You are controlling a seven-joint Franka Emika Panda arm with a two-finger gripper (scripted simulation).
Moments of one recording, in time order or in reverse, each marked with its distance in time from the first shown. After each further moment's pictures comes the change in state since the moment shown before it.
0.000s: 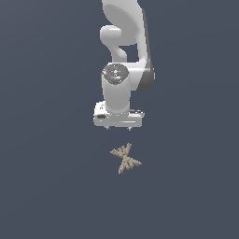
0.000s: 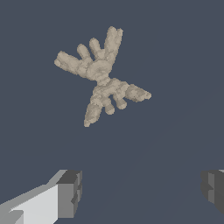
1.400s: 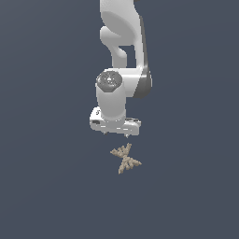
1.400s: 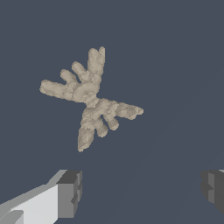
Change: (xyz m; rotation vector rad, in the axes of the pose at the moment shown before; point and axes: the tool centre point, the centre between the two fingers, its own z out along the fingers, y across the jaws) arm 0.027 0.011 0.008 0.020 0.012 0.129
